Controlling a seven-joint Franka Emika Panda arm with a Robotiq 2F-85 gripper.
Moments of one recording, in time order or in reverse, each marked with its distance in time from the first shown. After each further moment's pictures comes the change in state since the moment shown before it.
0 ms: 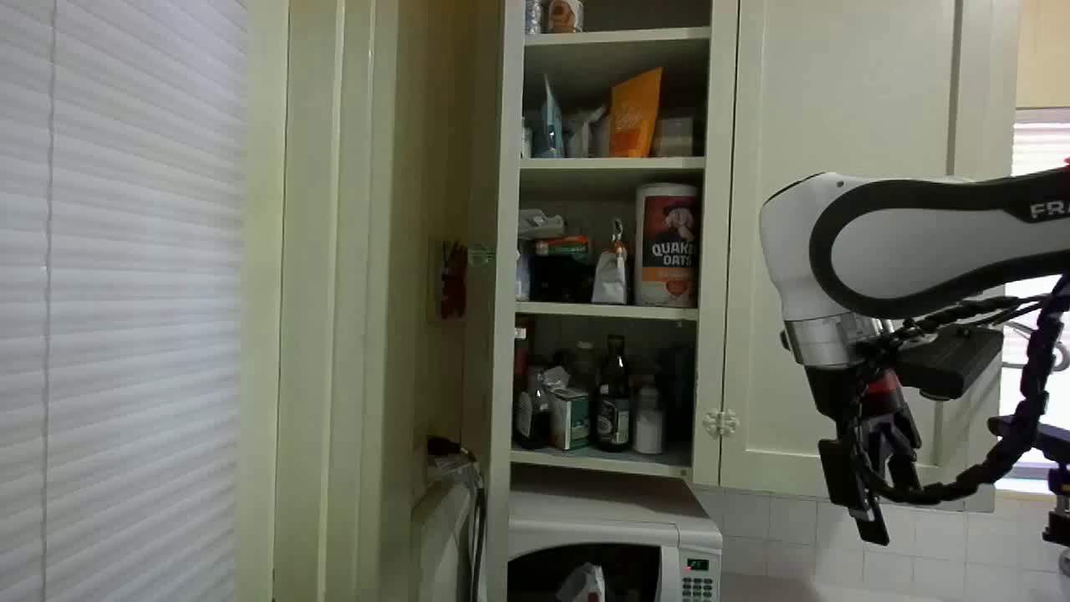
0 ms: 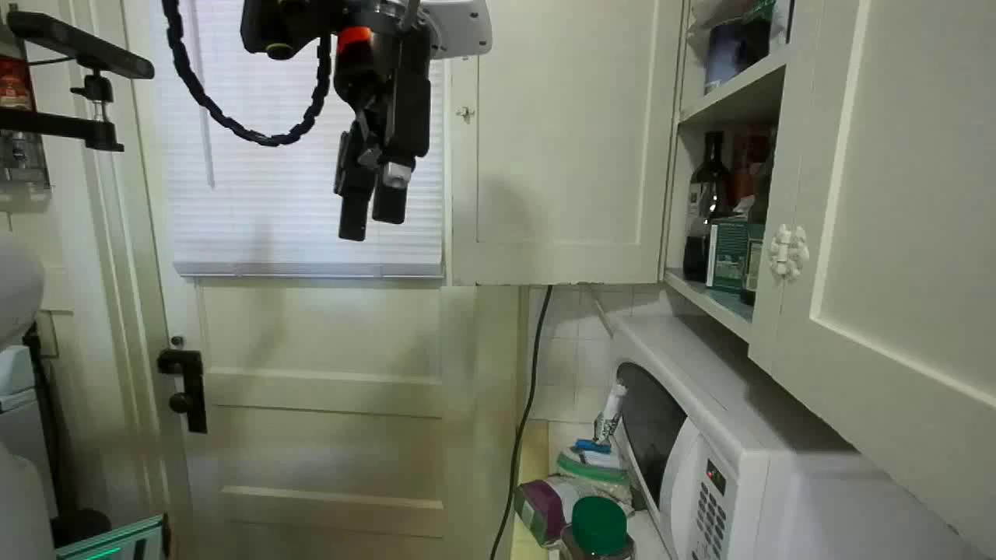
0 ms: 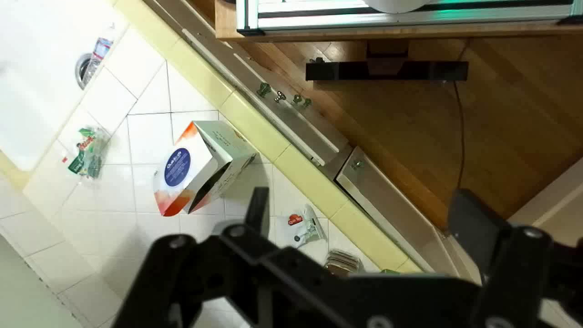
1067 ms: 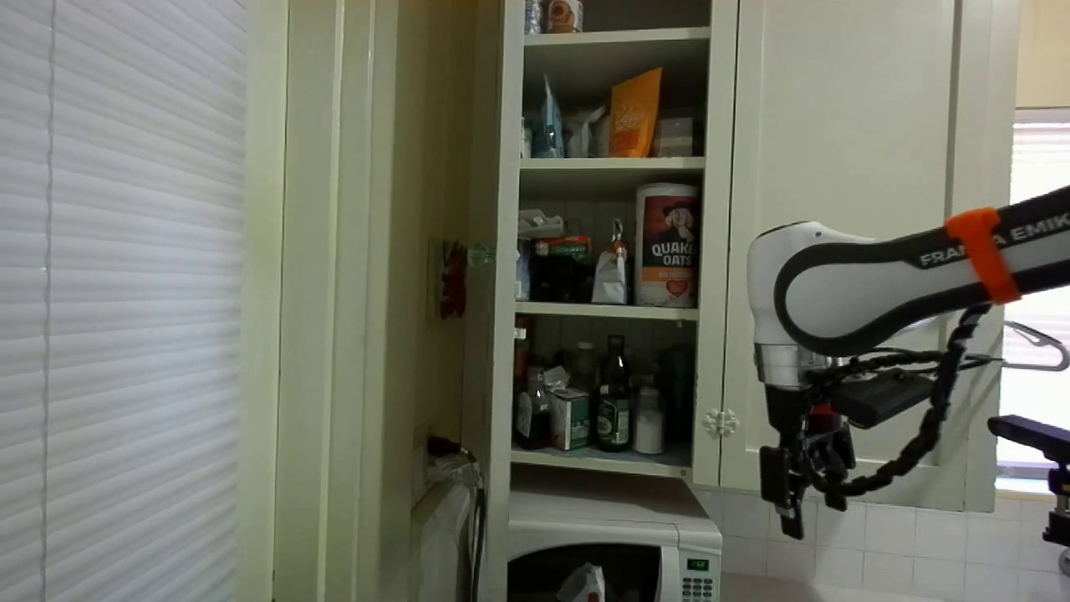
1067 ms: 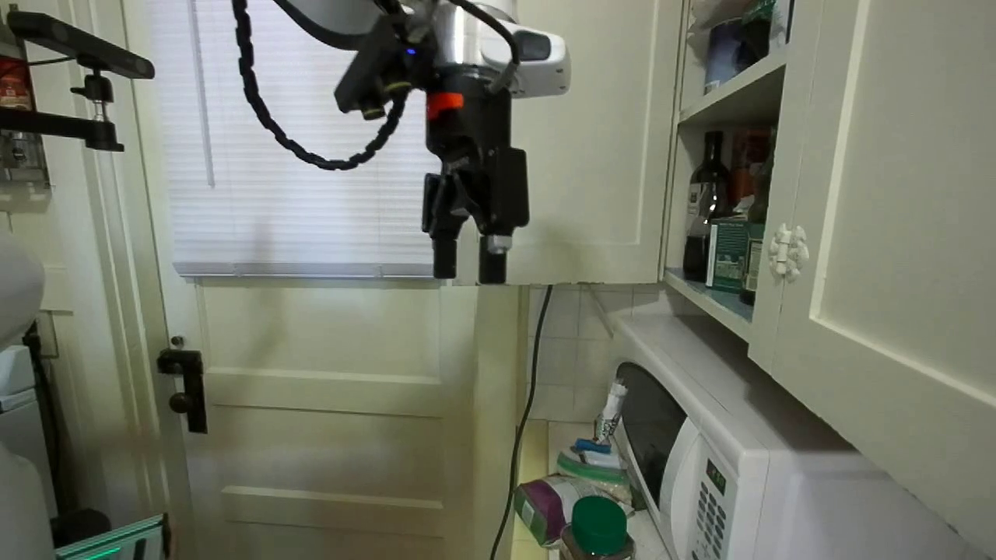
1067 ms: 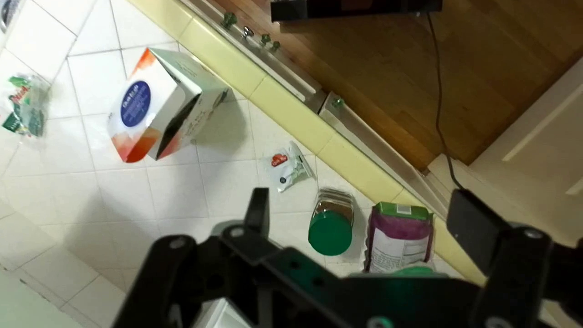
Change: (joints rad) arm 0.000 0.178 -0.122 -0.014 0.013 0.319 0.004
